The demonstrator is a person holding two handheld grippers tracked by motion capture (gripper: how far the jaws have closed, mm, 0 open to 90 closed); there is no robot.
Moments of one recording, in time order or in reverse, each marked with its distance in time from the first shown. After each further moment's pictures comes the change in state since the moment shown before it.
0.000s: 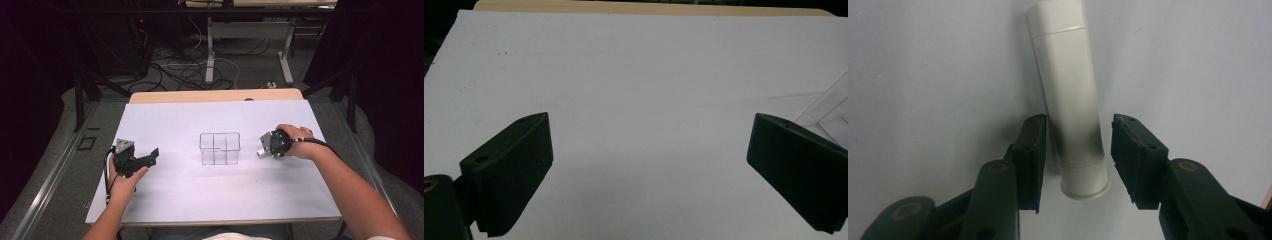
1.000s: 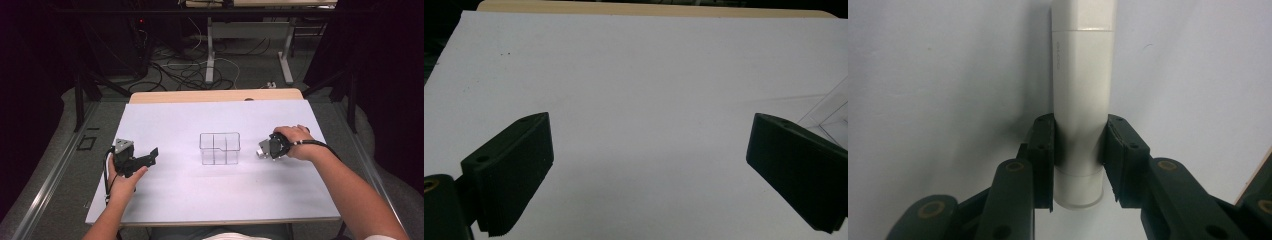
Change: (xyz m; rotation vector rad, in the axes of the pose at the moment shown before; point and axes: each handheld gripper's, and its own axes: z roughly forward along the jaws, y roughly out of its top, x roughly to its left) left arm 0.001 0.000 -0.001 -0.004 0.003 -0.005; right arm 0.006 0.007 0.000 0.038 -0.044 -0.141
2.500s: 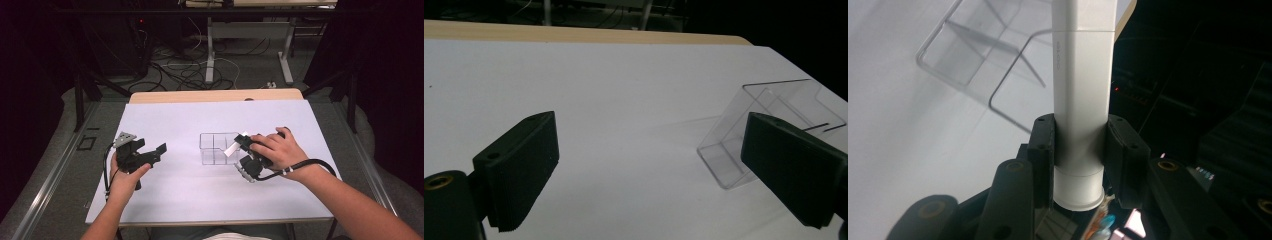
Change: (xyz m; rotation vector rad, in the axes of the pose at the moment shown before) left arm -0.032 0.032 -0.024 -0.037 -0.202 -0.002; right arm 0.031 0.119 -0.112 -0.044 -0.653 -0.334
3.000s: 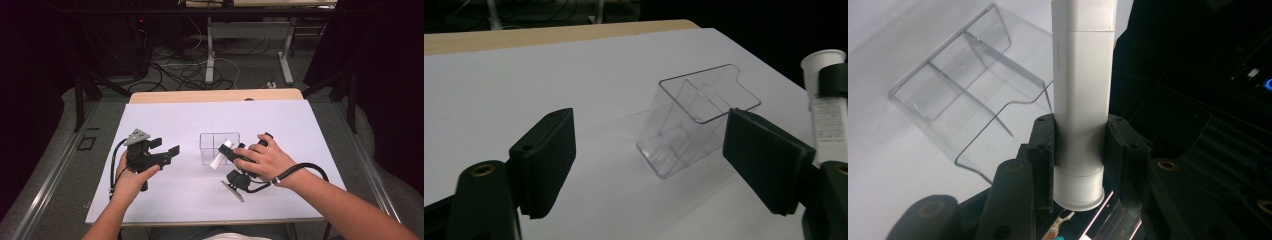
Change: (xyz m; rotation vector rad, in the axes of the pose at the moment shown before) left arm -0.042 0.017 -0.002 0.063 -0.157 0.095; right arm -0.003 0.042 0.000 -0.080 -0.079 -0.205
